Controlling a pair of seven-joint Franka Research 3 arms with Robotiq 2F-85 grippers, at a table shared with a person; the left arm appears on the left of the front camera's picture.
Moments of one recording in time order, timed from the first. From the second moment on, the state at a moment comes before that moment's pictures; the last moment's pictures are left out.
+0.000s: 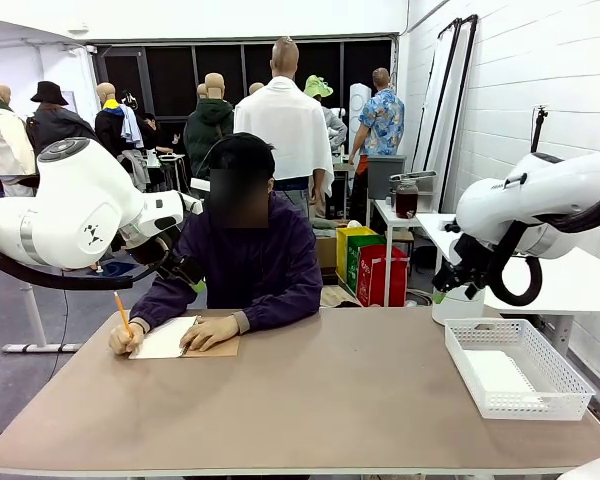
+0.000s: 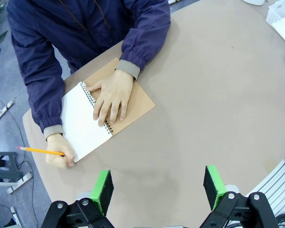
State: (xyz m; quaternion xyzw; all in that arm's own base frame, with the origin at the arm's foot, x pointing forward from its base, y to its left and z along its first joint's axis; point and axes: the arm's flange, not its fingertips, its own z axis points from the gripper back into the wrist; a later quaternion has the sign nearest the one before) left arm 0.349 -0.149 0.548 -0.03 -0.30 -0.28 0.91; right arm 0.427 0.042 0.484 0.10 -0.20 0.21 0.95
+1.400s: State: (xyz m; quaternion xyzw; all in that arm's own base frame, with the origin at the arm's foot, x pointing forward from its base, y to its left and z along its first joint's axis) left arm 0.349 -0.149 0.548 -0.03 -0.30 -0.28 0.91; right arm 0.376 0.092 0.523 0.16 -0.31 0.45 0.82
